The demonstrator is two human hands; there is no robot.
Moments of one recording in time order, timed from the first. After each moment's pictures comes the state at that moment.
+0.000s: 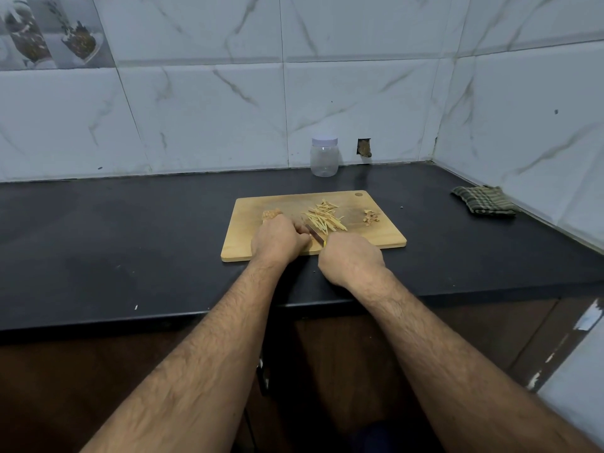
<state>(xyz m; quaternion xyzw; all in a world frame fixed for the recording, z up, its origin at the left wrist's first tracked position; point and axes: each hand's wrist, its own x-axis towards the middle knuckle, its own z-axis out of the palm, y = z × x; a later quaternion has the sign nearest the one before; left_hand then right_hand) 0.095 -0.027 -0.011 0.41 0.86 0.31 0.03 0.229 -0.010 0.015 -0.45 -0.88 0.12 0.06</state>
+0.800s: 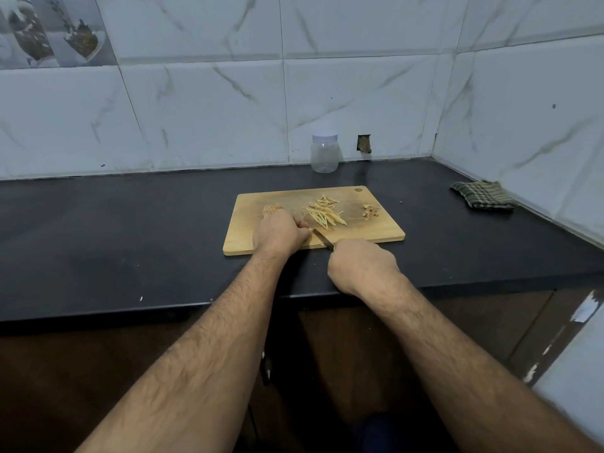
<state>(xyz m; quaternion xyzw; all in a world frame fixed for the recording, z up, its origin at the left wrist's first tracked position) 0.094 -0.024 -0.014 0.40 0.87 0.31 0.03 0.250 -0.025 0.018 -0.48 -0.87 0.14 -0.01</state>
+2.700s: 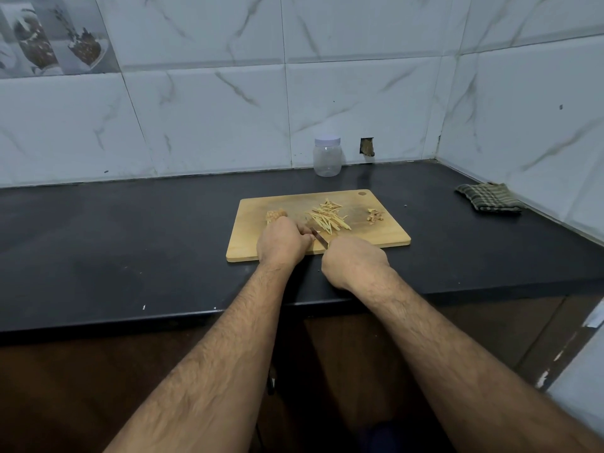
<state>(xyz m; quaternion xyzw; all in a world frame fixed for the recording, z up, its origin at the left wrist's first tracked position) 0.104 -0.032 -0.011 0.39 0.86 0.32 0.02 0.230 -0.020 0.020 -0.47 -0.87 0.14 0.02</state>
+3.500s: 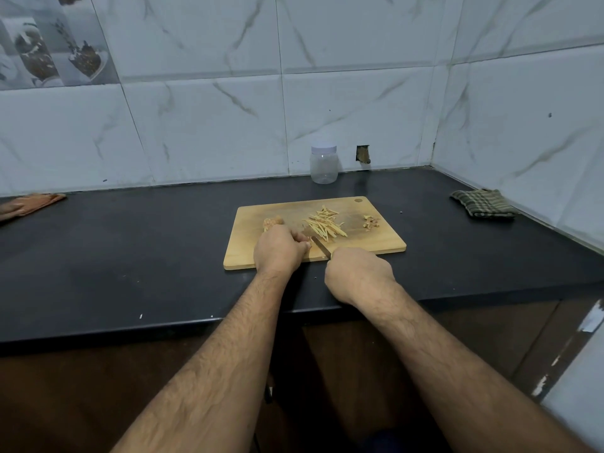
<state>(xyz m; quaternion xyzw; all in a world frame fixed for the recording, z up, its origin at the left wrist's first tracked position) 0.101 -0.027 -0.019 0.36 0.86 0.36 0.03 0.243 -0.023 0.018 -0.47 -0.87 0.13 0.01</state>
